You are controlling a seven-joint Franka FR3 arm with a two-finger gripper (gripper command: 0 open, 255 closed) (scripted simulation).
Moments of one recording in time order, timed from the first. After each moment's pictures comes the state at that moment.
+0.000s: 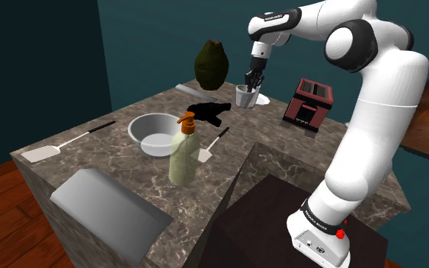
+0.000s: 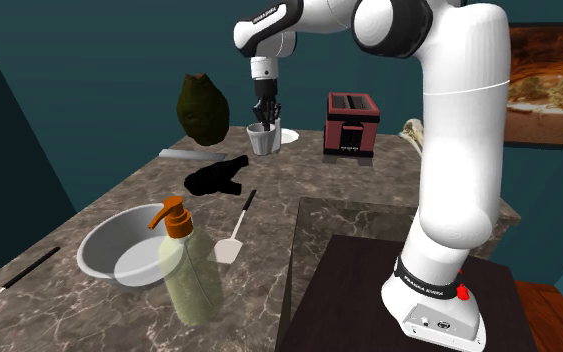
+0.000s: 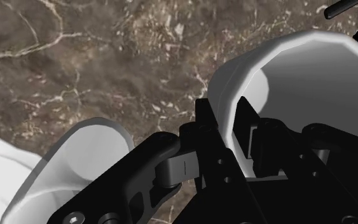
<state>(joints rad) -0.15 0.27 -0.32 -1.62 0.16 1.67 -0.39</state>
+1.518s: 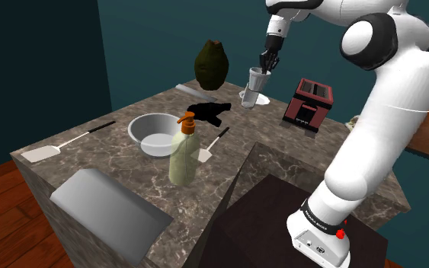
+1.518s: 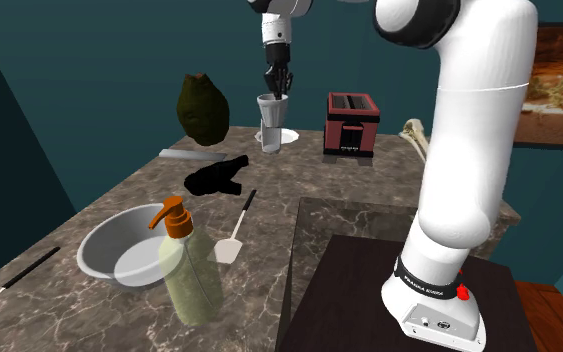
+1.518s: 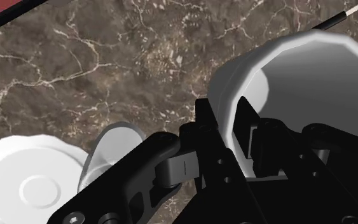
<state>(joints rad) -0.16 0.16 -0.35 -1.50 0.12 1.45 -0.40</state>
